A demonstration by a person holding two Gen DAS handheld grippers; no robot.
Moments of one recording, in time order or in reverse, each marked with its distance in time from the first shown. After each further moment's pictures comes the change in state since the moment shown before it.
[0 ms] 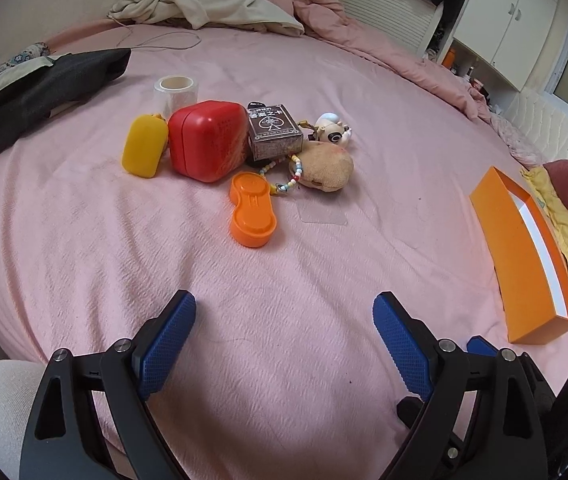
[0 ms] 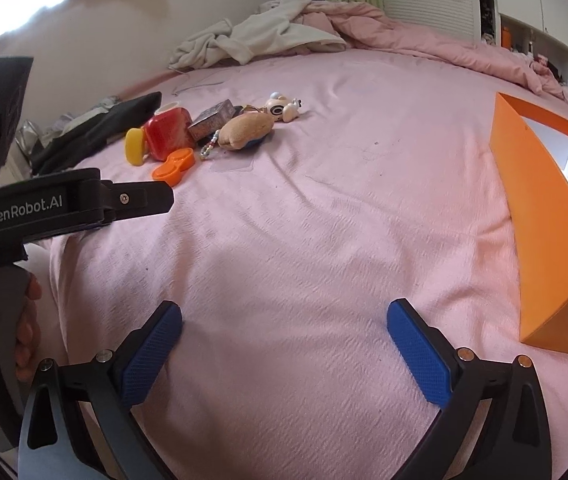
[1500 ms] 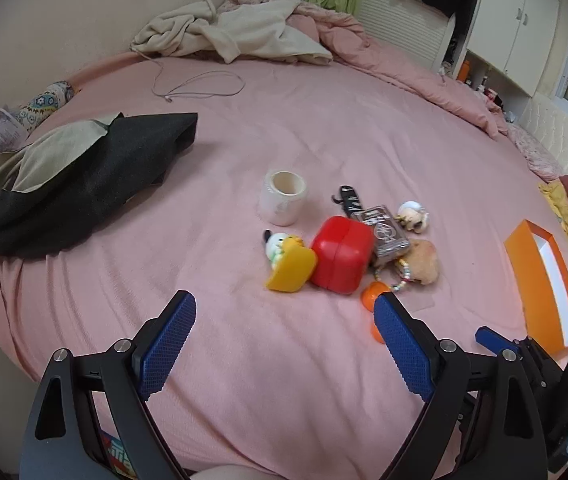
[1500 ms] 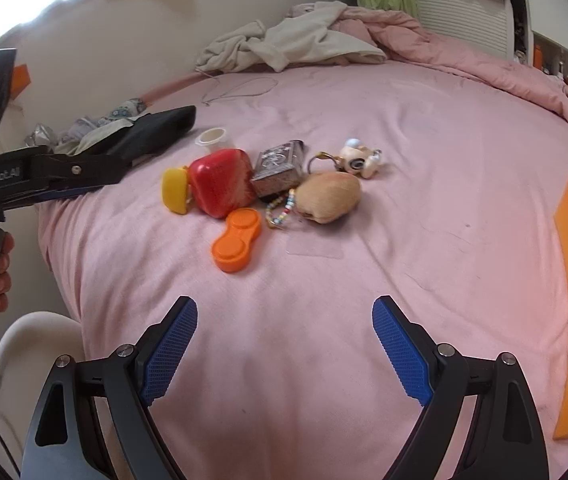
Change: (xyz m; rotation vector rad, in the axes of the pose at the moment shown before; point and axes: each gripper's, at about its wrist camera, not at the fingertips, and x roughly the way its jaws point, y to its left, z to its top) left arm -0.044 0.100 0.089 0.047 -0.030 0.085; right arm 0.034 0.061 0.073 -0.052 0.001 0.085
